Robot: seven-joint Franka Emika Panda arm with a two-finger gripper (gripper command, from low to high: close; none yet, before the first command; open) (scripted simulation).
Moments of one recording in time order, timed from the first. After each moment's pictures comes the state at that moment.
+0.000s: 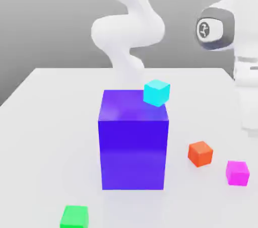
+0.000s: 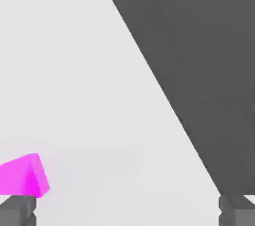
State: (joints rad) arm 0.44 0.06 0.19 -2.51 -0.05 2.69 0.21
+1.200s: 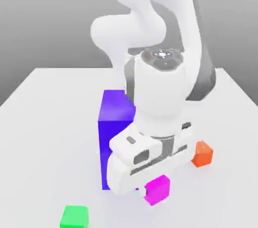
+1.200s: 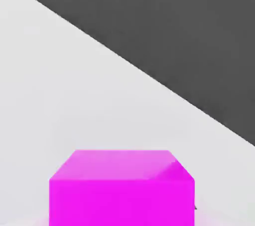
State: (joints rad) arm 0.14 0.19 -0.18 -2.43 0.06 2.61 0.32
